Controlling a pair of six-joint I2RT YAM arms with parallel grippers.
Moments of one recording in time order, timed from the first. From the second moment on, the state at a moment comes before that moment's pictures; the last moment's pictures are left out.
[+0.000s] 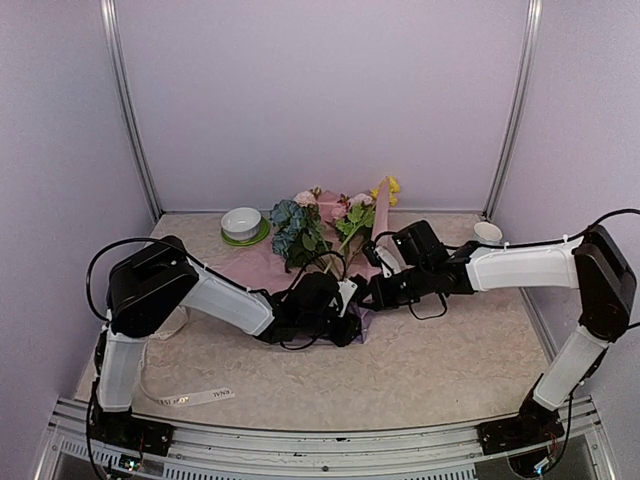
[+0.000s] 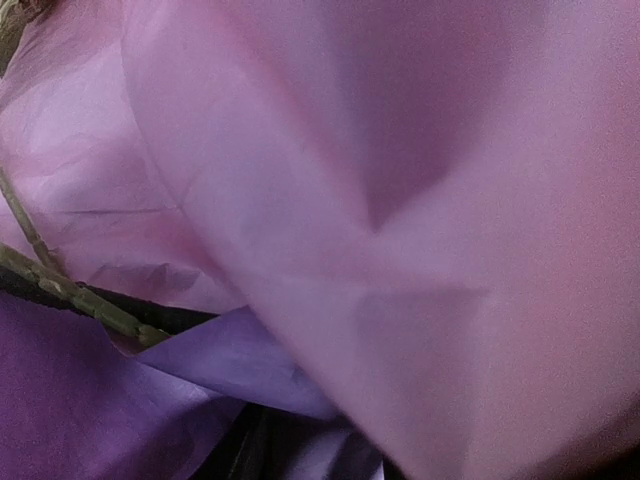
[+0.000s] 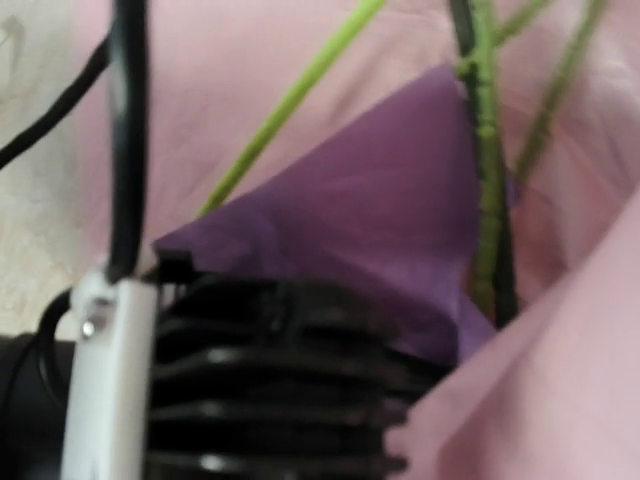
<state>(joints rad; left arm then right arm) -1.00 2.19 1.23 0.33 0.02 -0.23 0.73 1.64 1.00 -0.17 -0.30 0.43</state>
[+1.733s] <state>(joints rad) -0.81 1.94 0.96 0.21 0.20 -0.30 0.79 1.84 1.18 -0.27 -0.11 0.17</state>
